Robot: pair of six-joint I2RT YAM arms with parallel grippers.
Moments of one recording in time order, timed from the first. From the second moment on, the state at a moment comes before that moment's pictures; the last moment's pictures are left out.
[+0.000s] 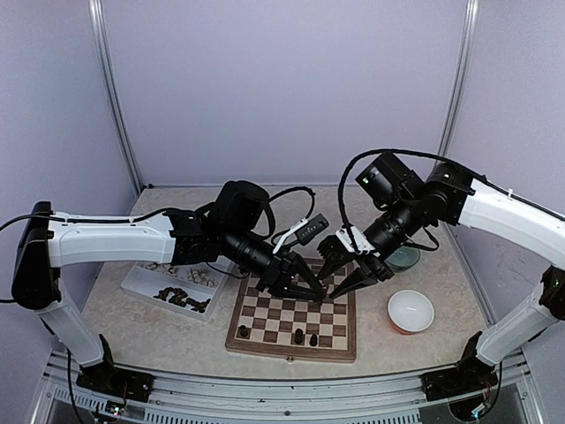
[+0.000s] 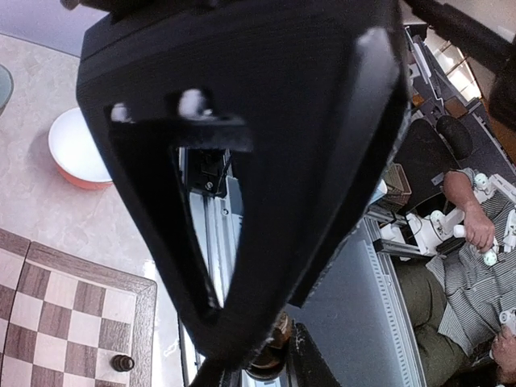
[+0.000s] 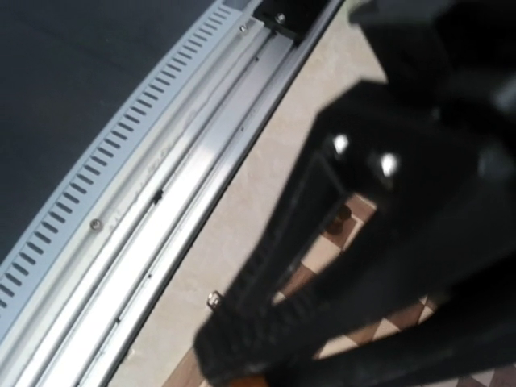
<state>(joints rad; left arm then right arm) -1.02 1.65 1.24 -0.09 0.92 -0.23 0.91 1.43 1.40 -0.97 -0.71 -1.03</state>
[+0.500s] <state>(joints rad) -1.01 1.67 1.24 -0.06 0.93 -0.26 0.91 1.42 1.38 -0.95 -0.74 -1.02</state>
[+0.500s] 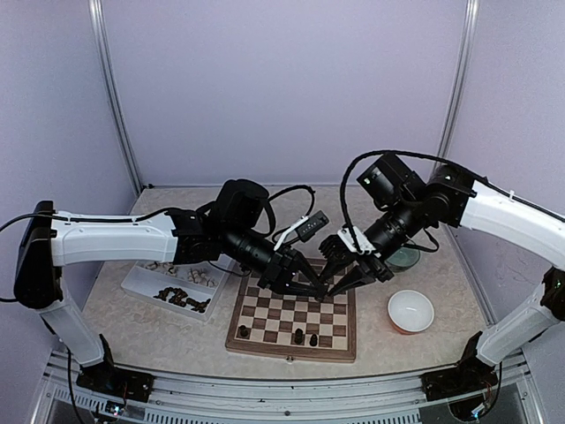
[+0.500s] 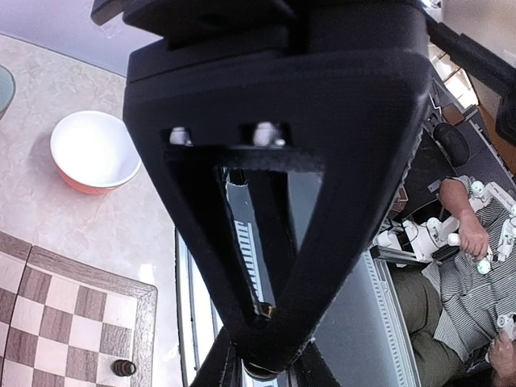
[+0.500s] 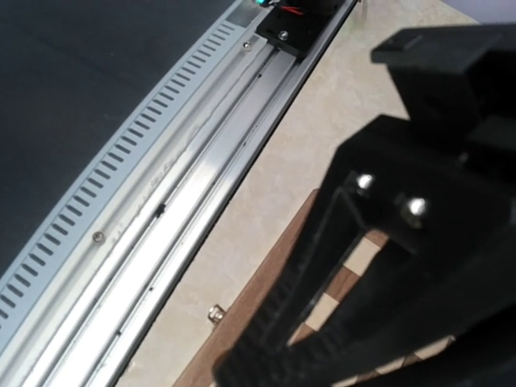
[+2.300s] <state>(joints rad) -0.58 1.28 1.04 -0.08 0.07 -0.12 1.03 1.77 1.27 -1.00 -0.12 -0.94</state>
